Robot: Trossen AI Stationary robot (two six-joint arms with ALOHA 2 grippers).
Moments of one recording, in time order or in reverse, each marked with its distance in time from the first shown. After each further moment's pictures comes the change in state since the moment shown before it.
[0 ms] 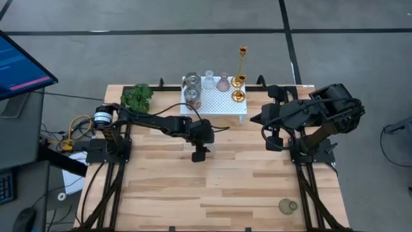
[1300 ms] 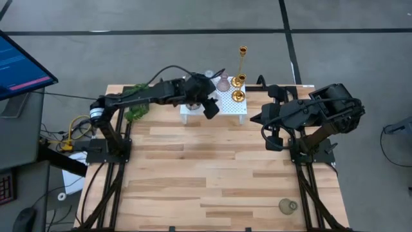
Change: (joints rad) left arm 0.222 -0.050 0.486 -0.287 -0.346 -0.187; right arm -0.001 0.000 0.000 0.000 0.000 0.008
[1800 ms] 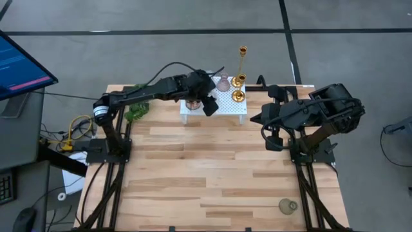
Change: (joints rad) left arm 0.064 0.051 -0.001 -0.019 0.089 0.026; right arm 0.000 0.000 0.000 0.000 -0.001 0.000
